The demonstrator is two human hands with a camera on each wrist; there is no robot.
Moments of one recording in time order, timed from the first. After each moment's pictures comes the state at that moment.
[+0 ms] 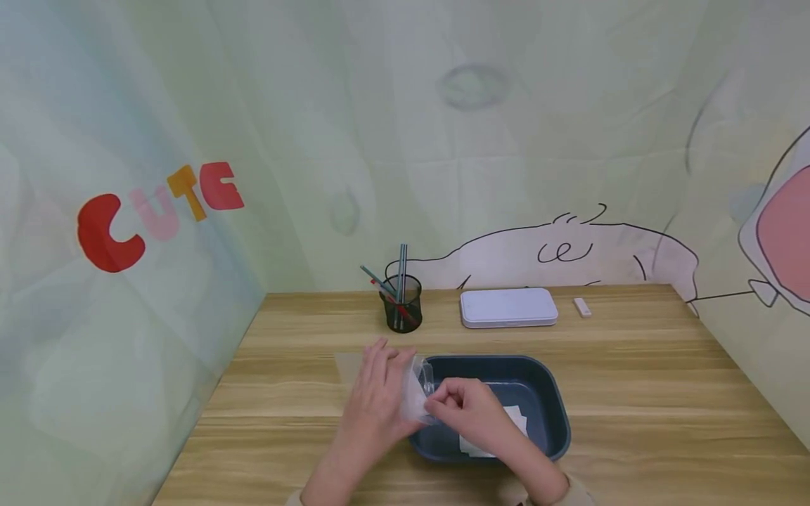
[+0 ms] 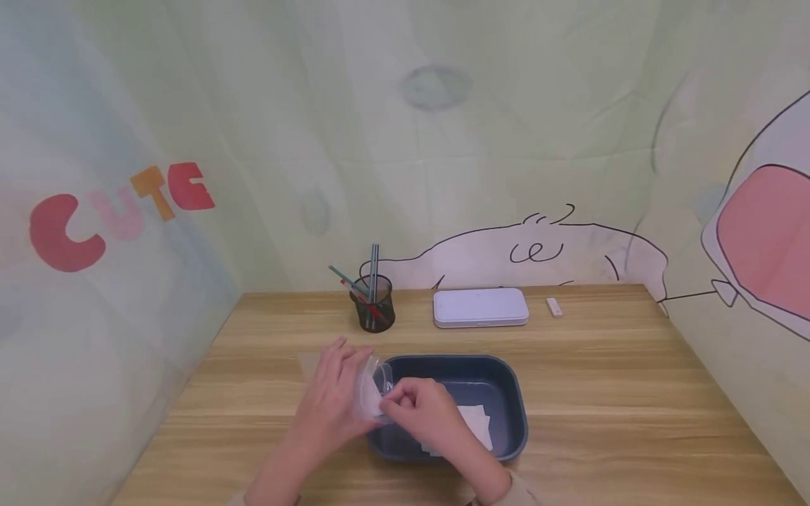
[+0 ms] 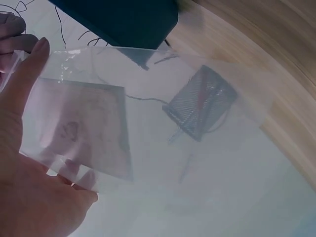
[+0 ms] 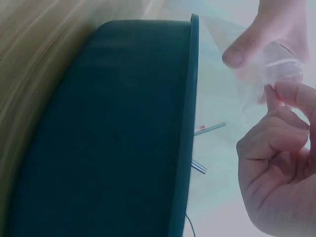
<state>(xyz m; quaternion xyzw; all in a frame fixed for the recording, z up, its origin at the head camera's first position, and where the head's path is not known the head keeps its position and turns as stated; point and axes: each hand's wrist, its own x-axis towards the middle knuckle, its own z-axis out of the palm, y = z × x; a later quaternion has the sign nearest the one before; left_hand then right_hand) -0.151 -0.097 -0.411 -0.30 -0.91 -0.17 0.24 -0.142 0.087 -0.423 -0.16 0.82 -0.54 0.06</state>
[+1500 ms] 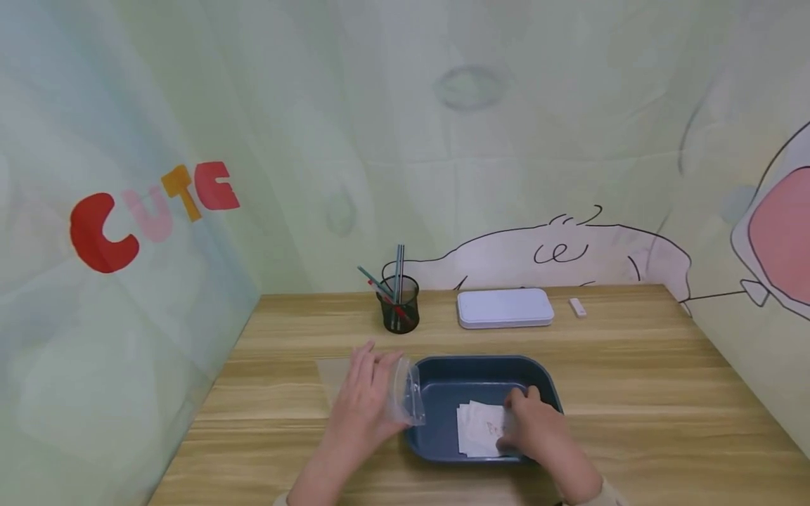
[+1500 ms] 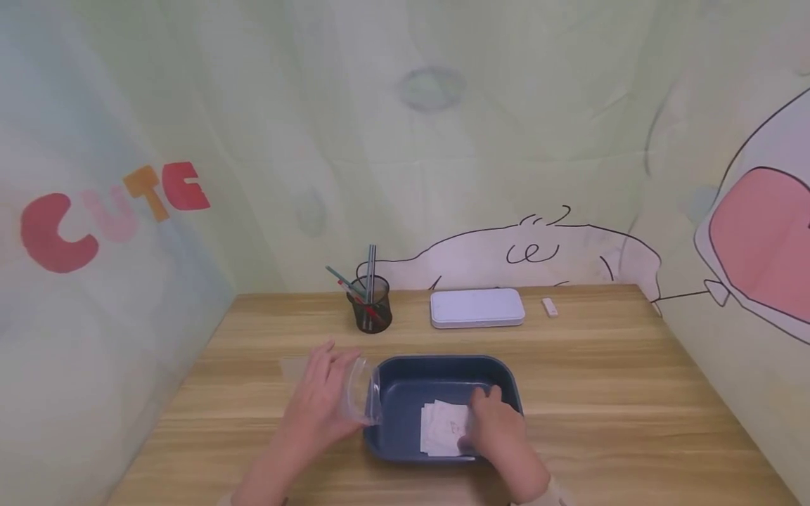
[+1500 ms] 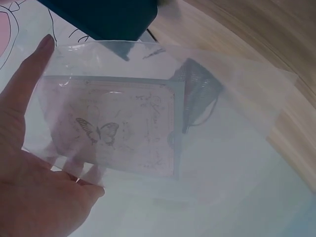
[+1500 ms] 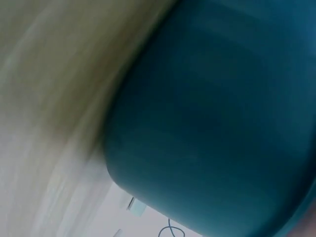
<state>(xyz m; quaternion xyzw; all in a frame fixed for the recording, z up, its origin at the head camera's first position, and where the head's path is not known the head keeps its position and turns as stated) -0.156 -0.113 -0.417 -0.29 -0.91 -0.18 0.24 -0.137 0.159 -0.466 0.00 0.98 -0.18 0.06</state>
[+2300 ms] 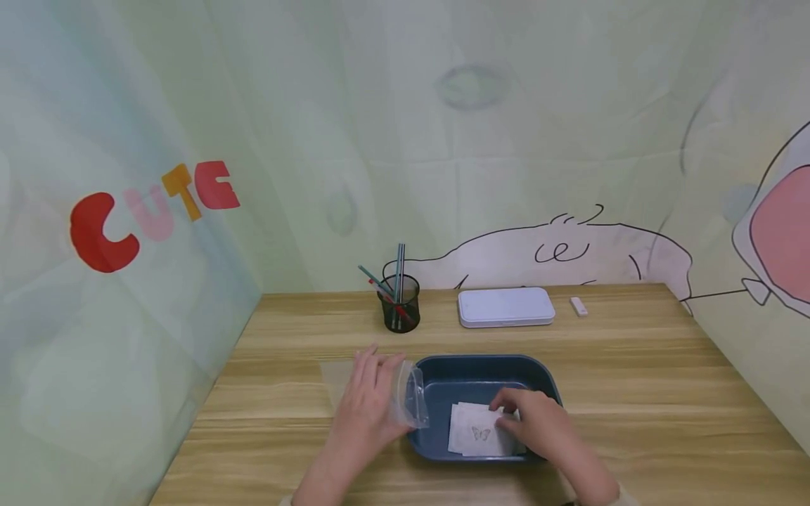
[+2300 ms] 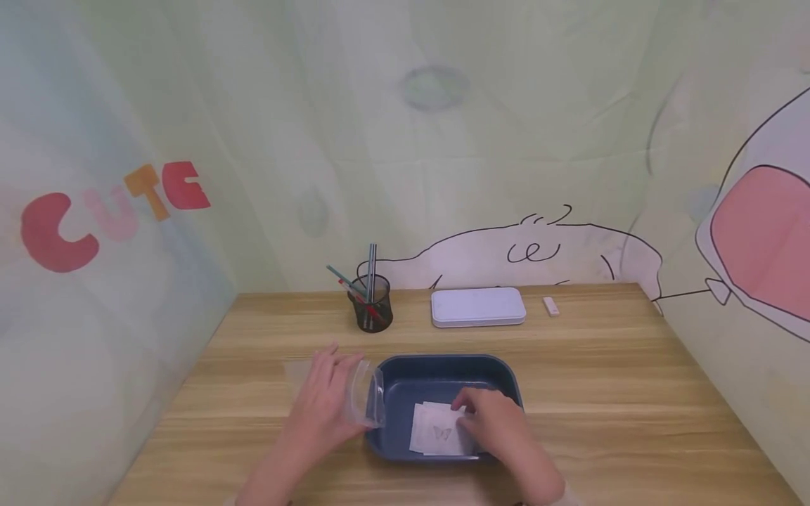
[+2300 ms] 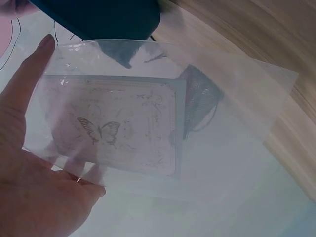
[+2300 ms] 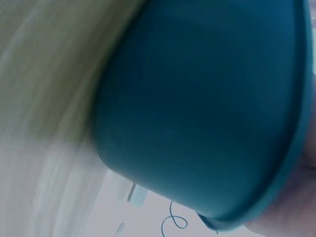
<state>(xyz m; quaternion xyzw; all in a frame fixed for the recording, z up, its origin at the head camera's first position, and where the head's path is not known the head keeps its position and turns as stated) -0.152 -0.110 -0.421 -0.29 -0.91 -0.19 0.23 -0.139 0.165 -0.460 -0.09 0.96 -0.26 0.03</state>
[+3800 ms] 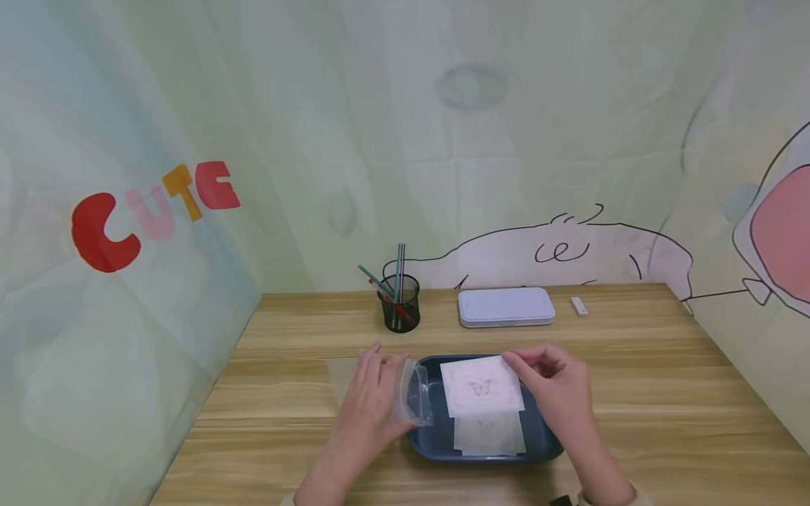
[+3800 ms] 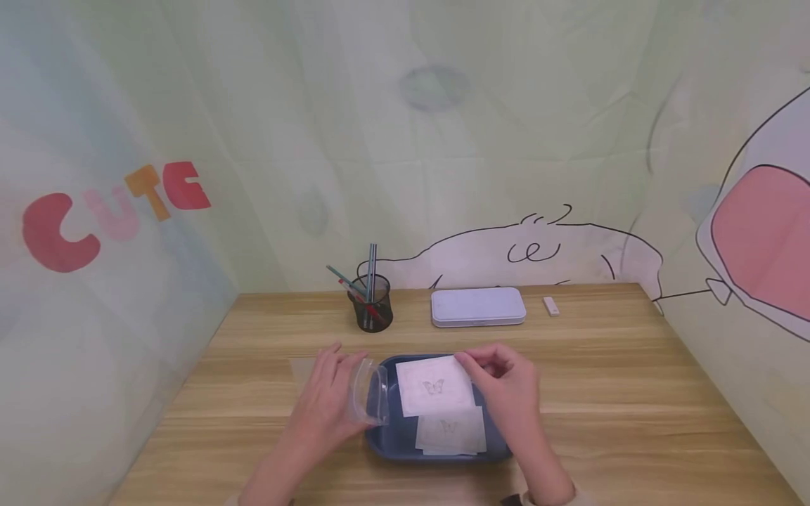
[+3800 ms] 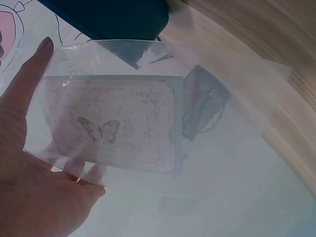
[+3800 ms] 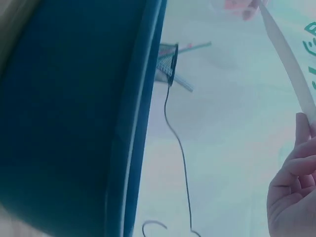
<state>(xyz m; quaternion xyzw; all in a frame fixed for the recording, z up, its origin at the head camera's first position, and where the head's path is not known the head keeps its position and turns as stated) -0.151 -0.104 -0.417 -0.29 -0.91 -0.16 0.23 -0.129 0.155 -0.386 0.06 0.79 -0.57 -0.22</state>
